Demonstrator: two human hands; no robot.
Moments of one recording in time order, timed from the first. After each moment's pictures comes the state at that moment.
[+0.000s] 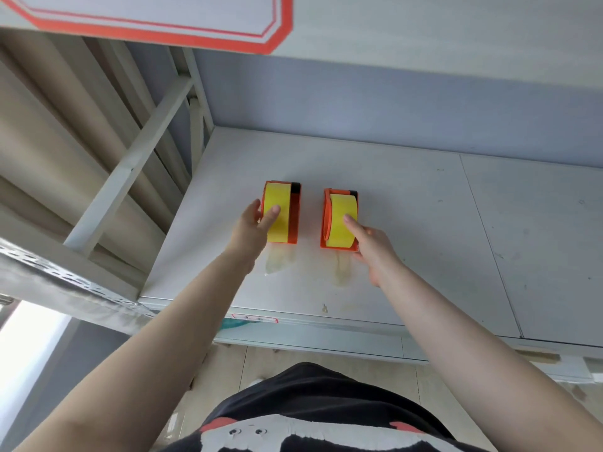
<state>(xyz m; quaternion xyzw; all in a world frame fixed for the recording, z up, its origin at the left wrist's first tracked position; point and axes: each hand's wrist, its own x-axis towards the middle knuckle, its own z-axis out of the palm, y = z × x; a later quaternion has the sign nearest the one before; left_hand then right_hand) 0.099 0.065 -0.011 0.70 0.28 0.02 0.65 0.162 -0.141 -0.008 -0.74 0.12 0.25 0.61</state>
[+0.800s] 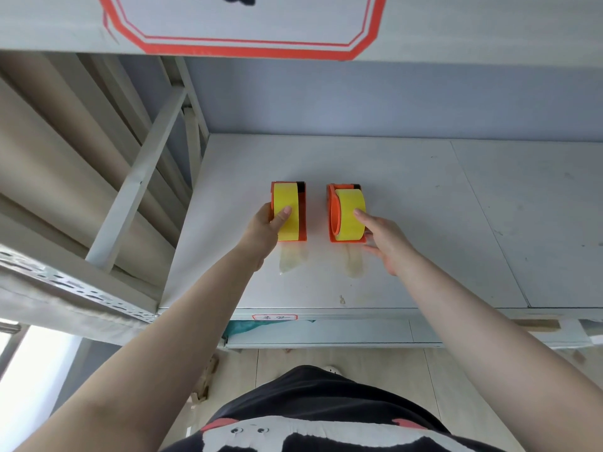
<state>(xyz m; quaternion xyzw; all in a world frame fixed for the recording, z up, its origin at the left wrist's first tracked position) 0.096 0.082 -0.007 0.71 0.21 -0.05 0.67 0.150 -0.136 0.000 -0.75 0.12 0.24 0.61</state>
